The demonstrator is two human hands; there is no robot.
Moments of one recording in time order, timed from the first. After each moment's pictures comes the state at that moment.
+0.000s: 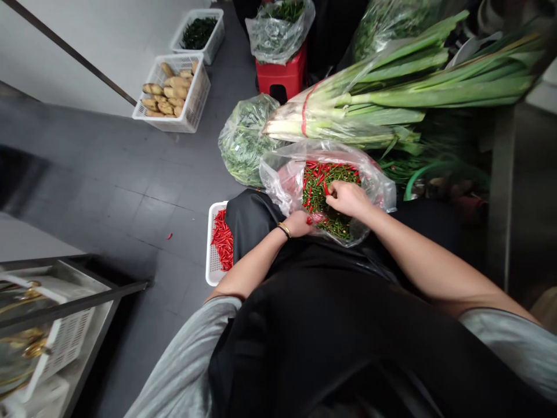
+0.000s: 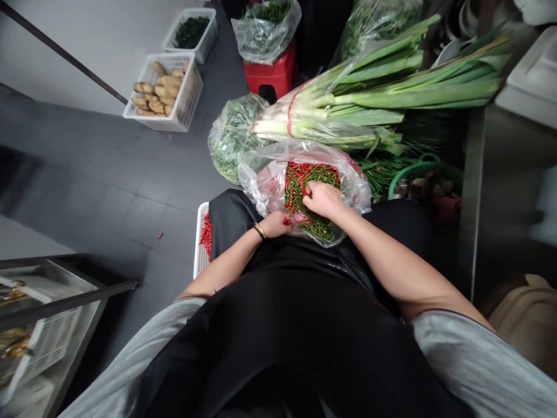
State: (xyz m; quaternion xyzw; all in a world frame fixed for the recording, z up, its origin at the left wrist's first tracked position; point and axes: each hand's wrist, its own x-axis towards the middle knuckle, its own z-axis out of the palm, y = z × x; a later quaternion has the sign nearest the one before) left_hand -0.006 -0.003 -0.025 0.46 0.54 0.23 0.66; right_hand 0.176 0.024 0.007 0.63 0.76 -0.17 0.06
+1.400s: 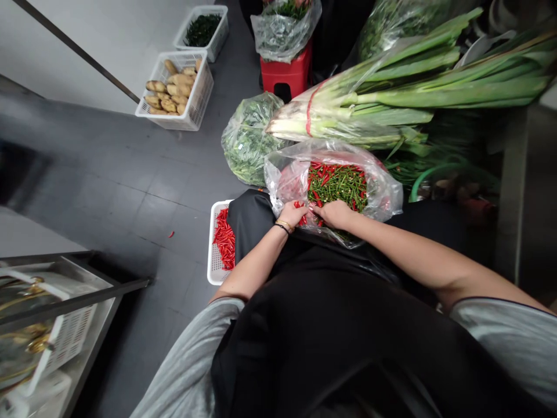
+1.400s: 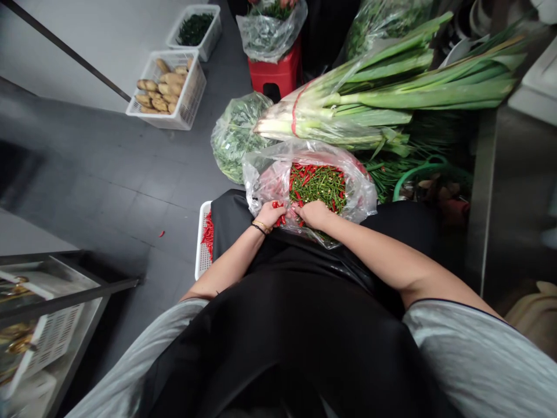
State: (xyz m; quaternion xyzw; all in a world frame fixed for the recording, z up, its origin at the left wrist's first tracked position) left_hand -0.012 0.010 -0.023 0.39 0.64 0.20 0.63; right_hand 0.147 0.012 -0.026 0.44 0.85 -0.17 0.25
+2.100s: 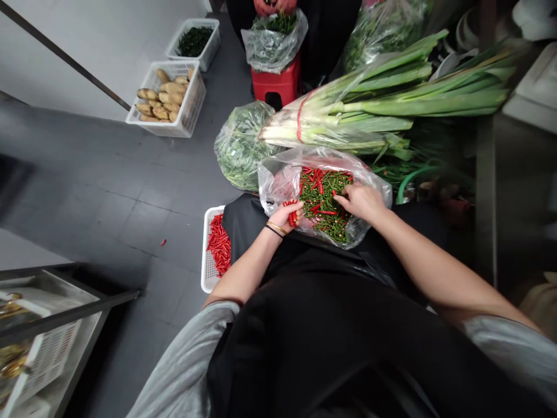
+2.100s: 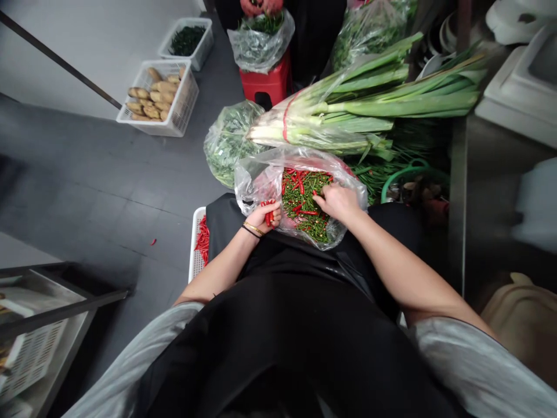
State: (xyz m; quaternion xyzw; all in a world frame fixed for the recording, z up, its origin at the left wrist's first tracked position) left_hand -0.018 0.017 -0.009 0.15 0.39 0.30 0.86; right_hand 0.221 0.022 0.005 0.67 0.74 -0.10 0.08
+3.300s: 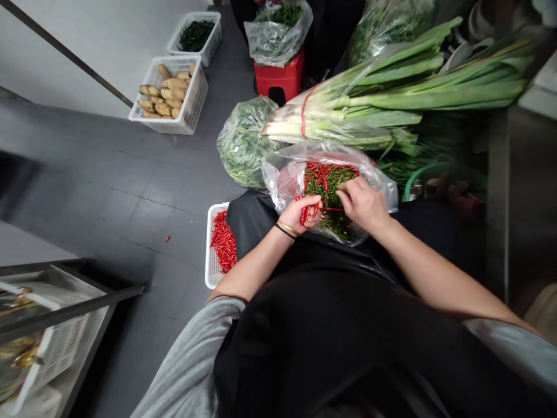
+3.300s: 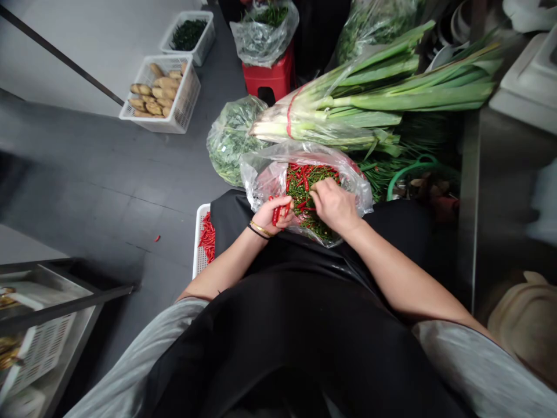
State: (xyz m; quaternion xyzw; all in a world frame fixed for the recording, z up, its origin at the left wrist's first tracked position) left_hand -0.002 0.009 0.023 0.19 0.34 0.28 0.88; right_hand 0.184 -0.013 0.047 0.63 0.76 -0.09 -0.09
